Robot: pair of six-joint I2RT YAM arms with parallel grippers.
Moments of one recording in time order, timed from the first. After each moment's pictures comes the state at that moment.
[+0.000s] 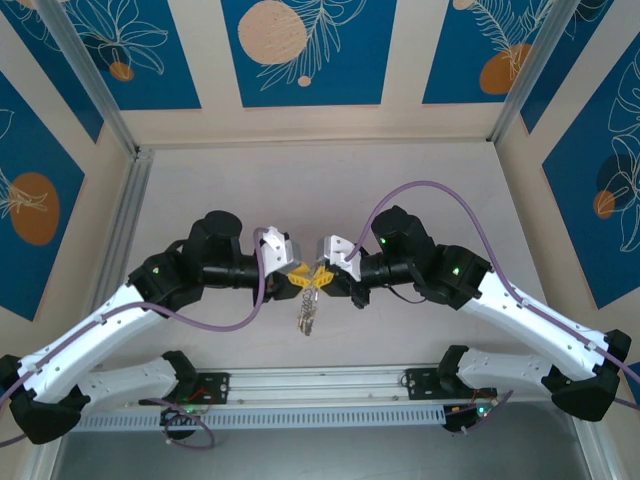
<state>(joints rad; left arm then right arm) -0.87 0.98 1.10 -0.62 0.52 0.27 0.95 1.04 1.14 -0.66 -0.47 -0.30</state>
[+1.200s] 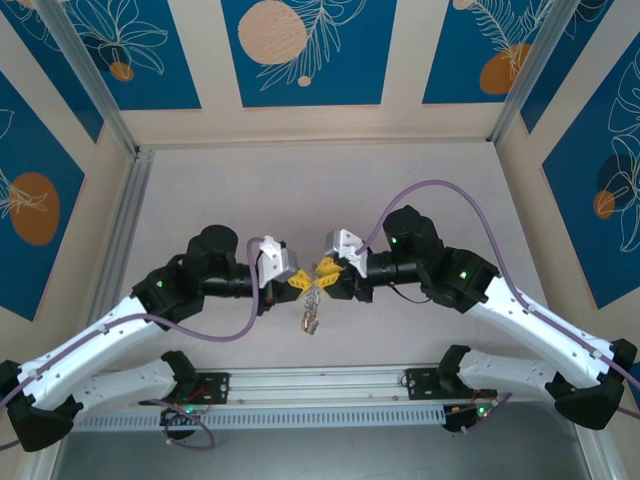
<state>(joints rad) -0.89 0.90 0.93 -0.42 0.55 0.17 0.89 0.98 1.09 -0.57 -0.52 -0.21</state>
